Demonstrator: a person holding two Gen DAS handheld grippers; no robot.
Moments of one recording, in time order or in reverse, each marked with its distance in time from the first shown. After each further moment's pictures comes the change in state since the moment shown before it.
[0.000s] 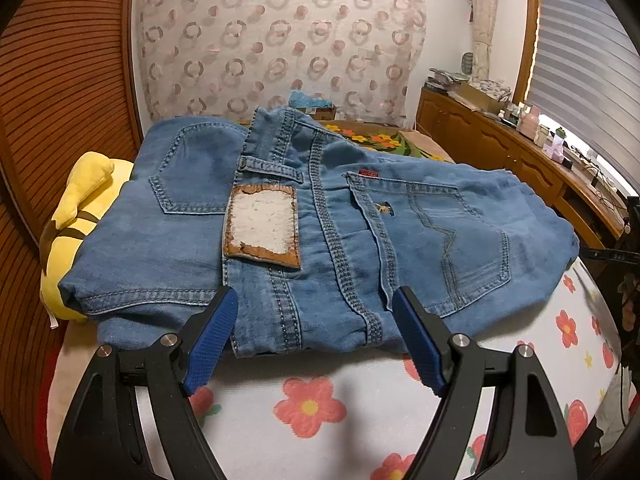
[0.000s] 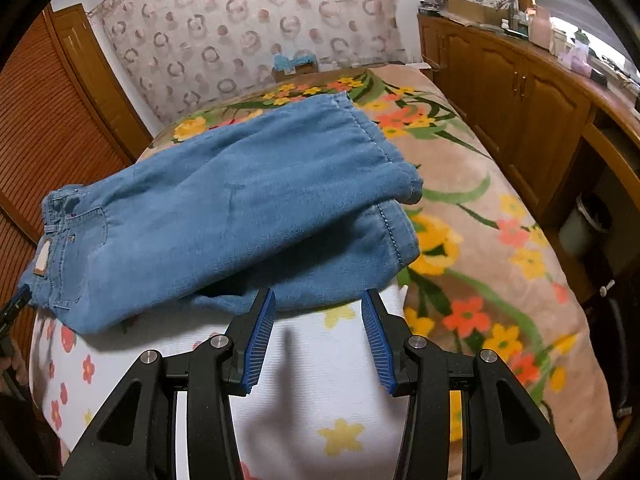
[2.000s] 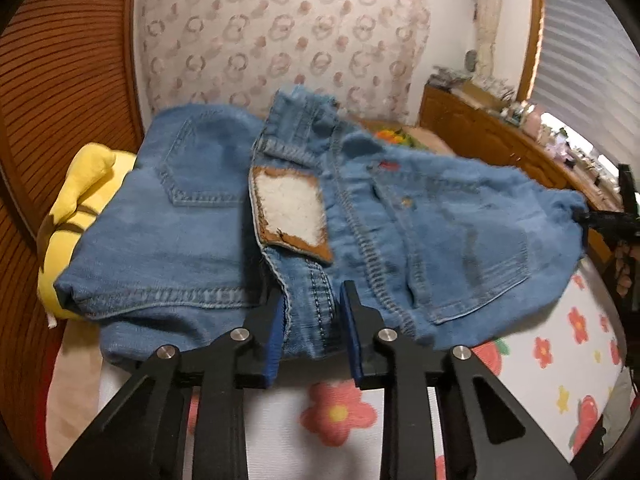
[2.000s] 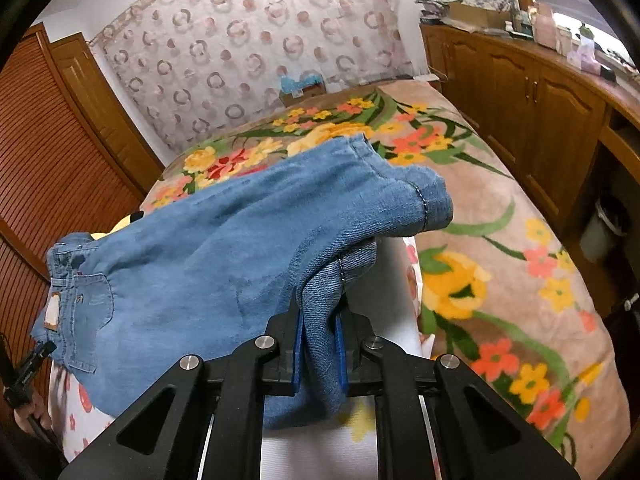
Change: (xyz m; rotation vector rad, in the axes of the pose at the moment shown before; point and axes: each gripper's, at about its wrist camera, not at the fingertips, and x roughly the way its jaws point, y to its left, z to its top) left arm 0.011 0.019 -0.002 -0.002 0.001 -0.023; right arm 0.047 -0.018 0.039 0.052 -0.075 0.076
